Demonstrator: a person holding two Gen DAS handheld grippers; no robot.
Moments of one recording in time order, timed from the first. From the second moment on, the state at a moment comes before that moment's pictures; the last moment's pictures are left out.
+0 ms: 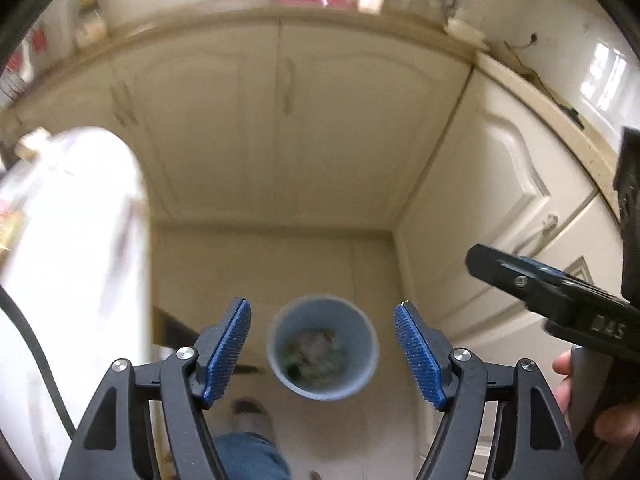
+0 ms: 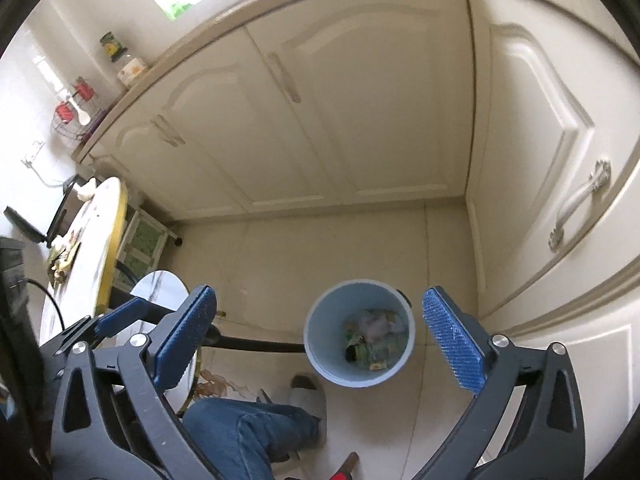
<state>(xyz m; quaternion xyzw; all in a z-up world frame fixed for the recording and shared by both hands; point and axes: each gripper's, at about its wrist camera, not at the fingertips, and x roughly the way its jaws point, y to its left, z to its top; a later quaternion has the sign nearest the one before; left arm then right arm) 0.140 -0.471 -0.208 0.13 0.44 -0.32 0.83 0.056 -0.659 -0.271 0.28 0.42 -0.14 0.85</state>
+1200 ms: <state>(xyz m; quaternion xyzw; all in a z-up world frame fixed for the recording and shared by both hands) 0.050 -0.111 -0.090 -0.02 0.30 -0.06 0.95 0.192 -0.312 -0.132 0.09 0.38 0.10 0.91</state>
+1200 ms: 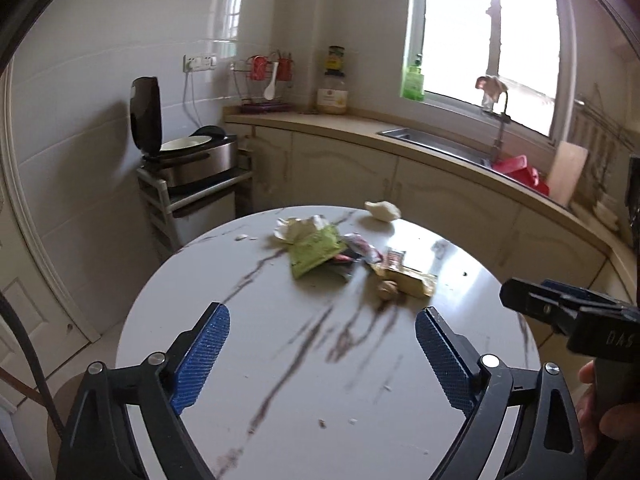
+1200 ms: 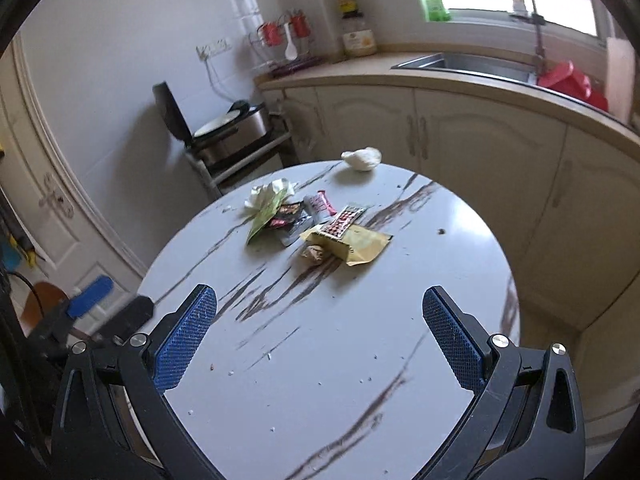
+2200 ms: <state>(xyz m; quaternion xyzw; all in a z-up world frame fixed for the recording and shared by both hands) 0.264 -0.093 -0.166 0.01 0.39 -0.07 0.92 0.322 -0.310 -0.235 -0.04 0.50 0.08 0.86</state>
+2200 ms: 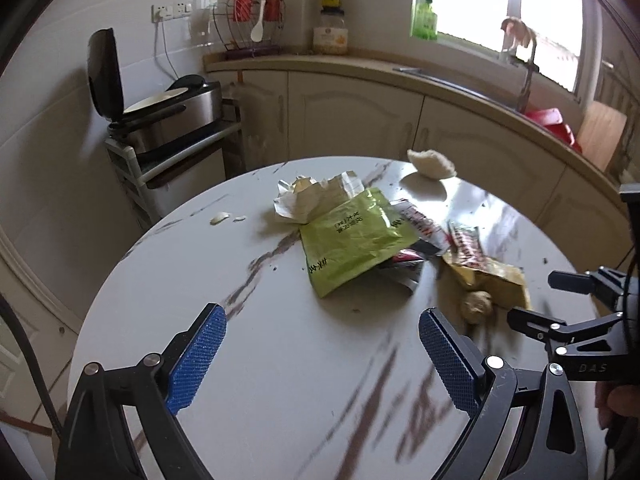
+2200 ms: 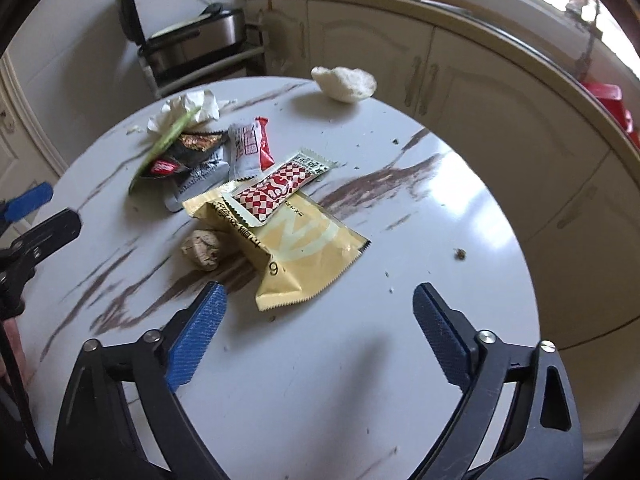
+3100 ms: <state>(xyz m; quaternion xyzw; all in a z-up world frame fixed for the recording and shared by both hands) 0.372 -0.101 -0.218 0.06 0.43 -0.12 0.89 0.346 -0.284 -0.242 -0.07 0.48 0.14 0.86</state>
